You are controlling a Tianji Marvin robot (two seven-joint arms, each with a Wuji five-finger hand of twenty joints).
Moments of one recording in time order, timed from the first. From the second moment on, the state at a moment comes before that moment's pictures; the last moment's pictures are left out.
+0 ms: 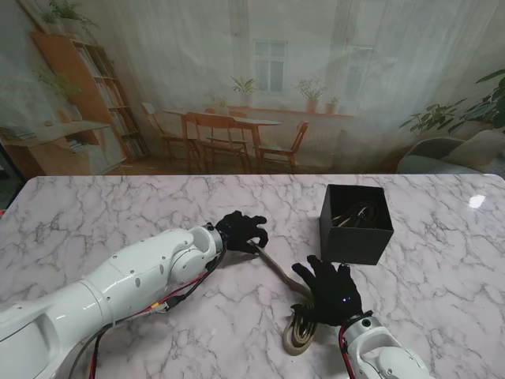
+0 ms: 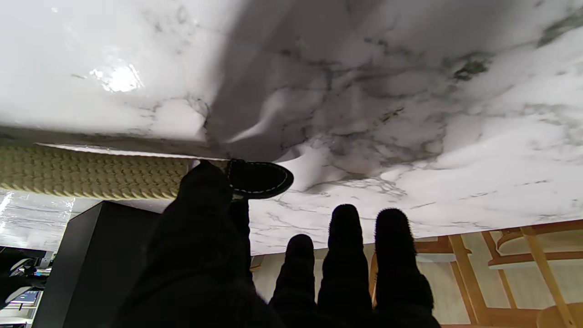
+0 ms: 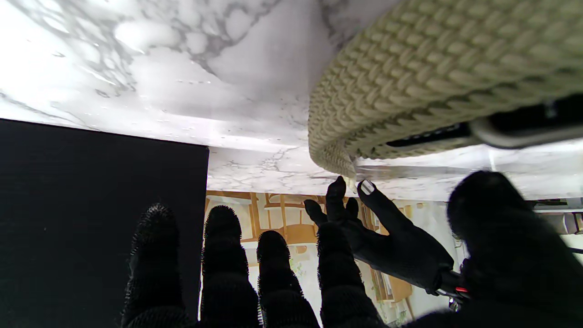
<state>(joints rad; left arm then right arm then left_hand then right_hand) 0.80 -1.22 -0.32 -0.92 0.69 -0.14 0.07 -1.83 -1.05 1.15 -1.68 -1.20 0.09 -0.21 1.08 -0.17 0.01 -0.02 0.45 -0.10 0.67 0.78 0.22 0.12 0.24 0.33 0.38 0.14 0.28 0.52 0.10 0.15 0.78 0.56 0.31 -0.33 0.58 -0.06 0.20 0.06 0.31 0.39 0.20 0.20 0.34 0.20 0.41 0.22 0.20 0.19 0.08 0.42 0.94 0.27</state>
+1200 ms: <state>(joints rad) 1.01 -1.04 -0.56 -1.24 0.95 -0.17 -0.11 -1.89 -1.02 1.31 -1.66 -1.47 -0.10 -0.34 1.13 -0.23 0.04 -0.02 0.59 0.03 0.79 0.79 0.36 0.13 0.25 0.36 0.40 0.15 0.30 0.53 0.11 0.15 0.81 0.57 0.54 -0.58 1.08 -0.09 0.14 -0.37 0.29 0.22 0.22 0.17 0.44 0.24 0.49 0.17 0.20 0.19 0.17 0.36 0.95 0.26</state>
